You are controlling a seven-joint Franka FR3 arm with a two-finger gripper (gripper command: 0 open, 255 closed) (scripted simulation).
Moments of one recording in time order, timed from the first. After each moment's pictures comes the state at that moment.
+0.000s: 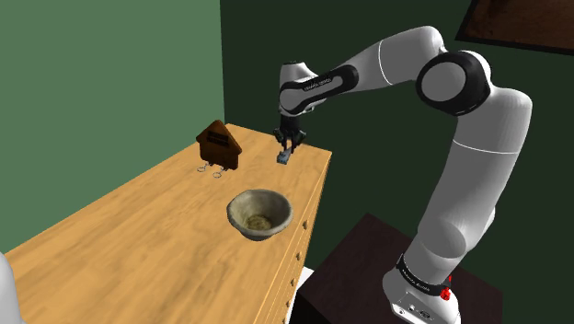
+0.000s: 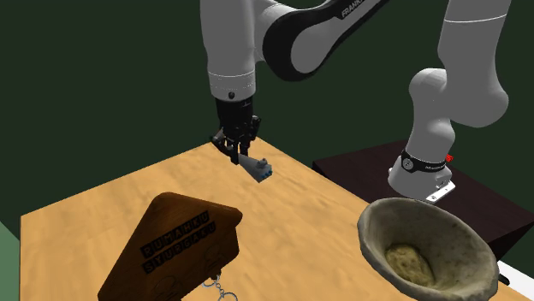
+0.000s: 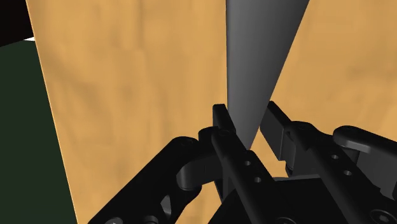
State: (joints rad) arm -0.18 0.19 0.12 -1.91 -0.13 2.09 1.08
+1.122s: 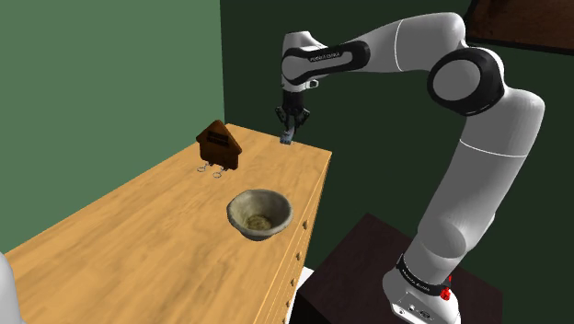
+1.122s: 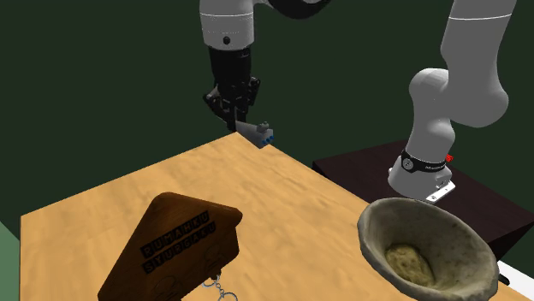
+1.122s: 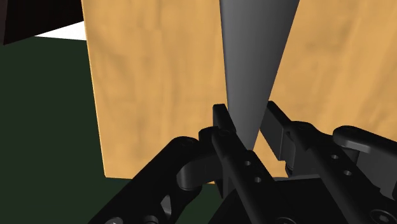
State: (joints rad) arm -0.18 0.13 0.12 -1.76 -0.11 1.87 1.06
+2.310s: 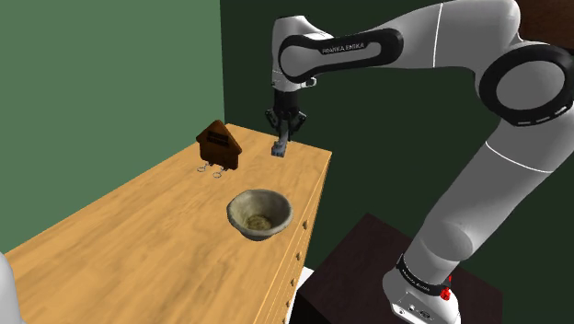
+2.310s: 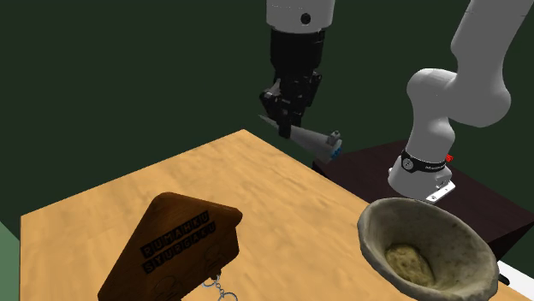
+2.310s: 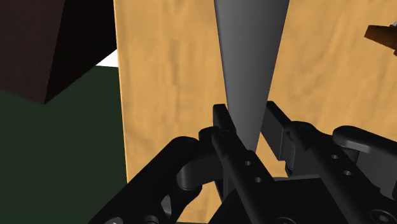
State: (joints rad) arm -0.08 -0.09 0.23 -1.93 -0.06 1.81 1.25
